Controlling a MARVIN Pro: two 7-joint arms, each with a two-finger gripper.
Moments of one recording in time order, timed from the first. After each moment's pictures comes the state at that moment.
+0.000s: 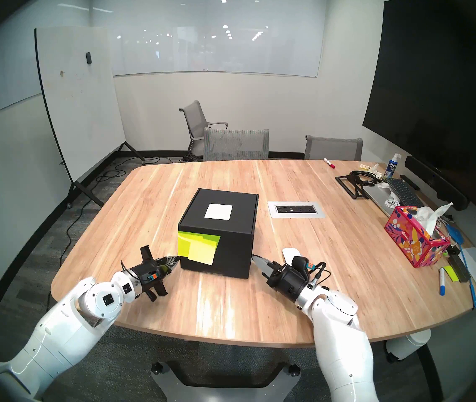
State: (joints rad) left arm 1.63 -1.00 -1.27 -1.64 0.44 -0.08 -0.29; right arm -1.58 -1.46 1.71 -1.34 0.47 0.24 1.02
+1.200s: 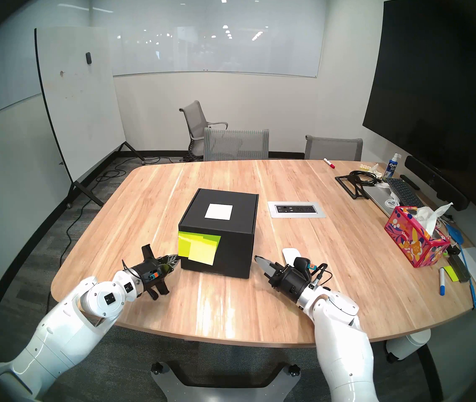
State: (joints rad) left arm 1.62 -1.01 -1.27 -1.63 0.44 -0.09 -0.29; right arm -1.57 -1.47 1.73 -1.30 0.47 0.27 1.00
